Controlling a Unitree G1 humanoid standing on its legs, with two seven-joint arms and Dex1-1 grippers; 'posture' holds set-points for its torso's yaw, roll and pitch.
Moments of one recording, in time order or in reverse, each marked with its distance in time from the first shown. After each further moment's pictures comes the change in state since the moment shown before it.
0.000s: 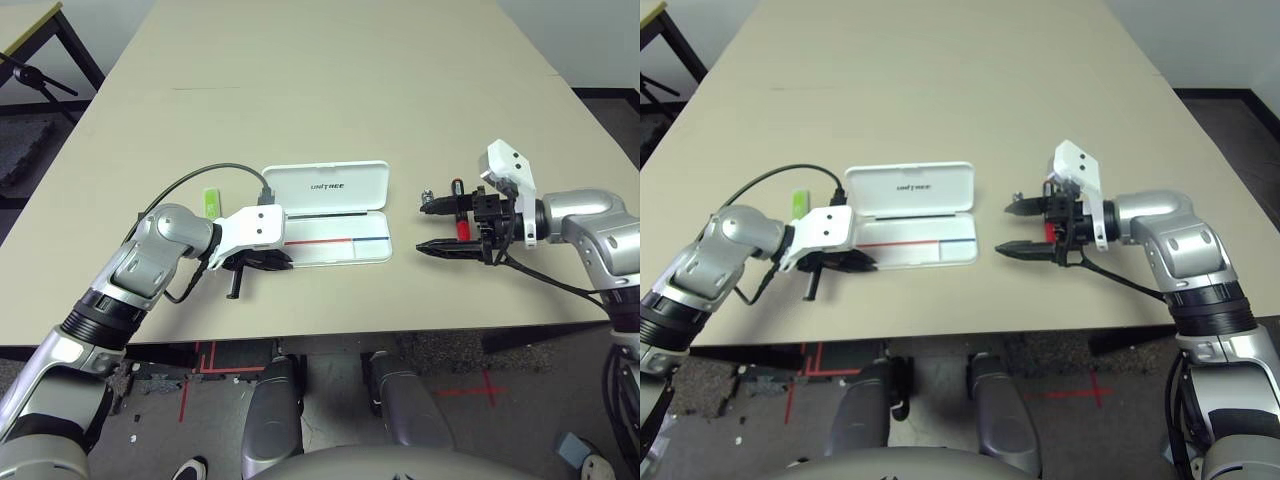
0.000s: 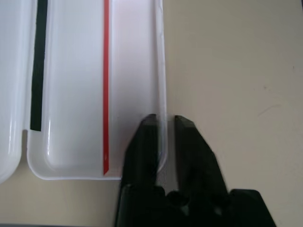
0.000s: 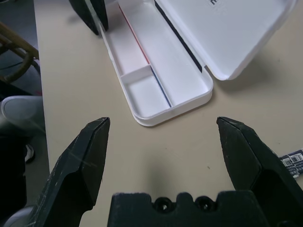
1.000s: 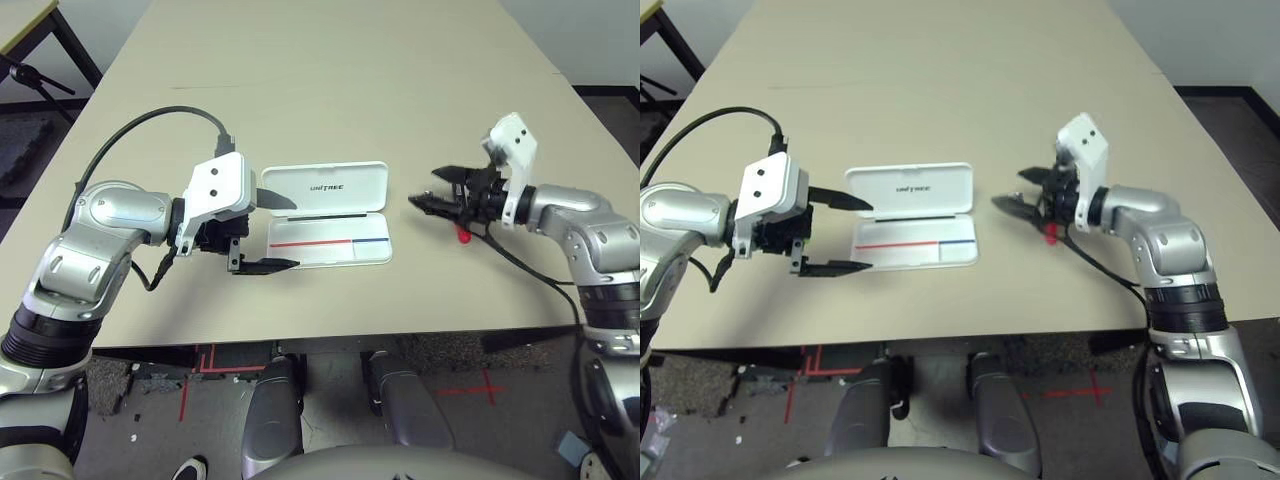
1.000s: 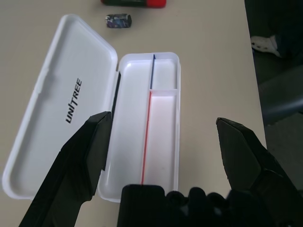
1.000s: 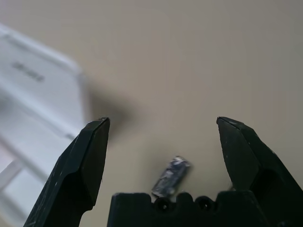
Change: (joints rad) left arm 0.007 0.067 0.266 -0.315 -0.311 0.257 0.054; right arm -0.090 0.194 -0.215 -0.062 0.000 0.361 -0.678
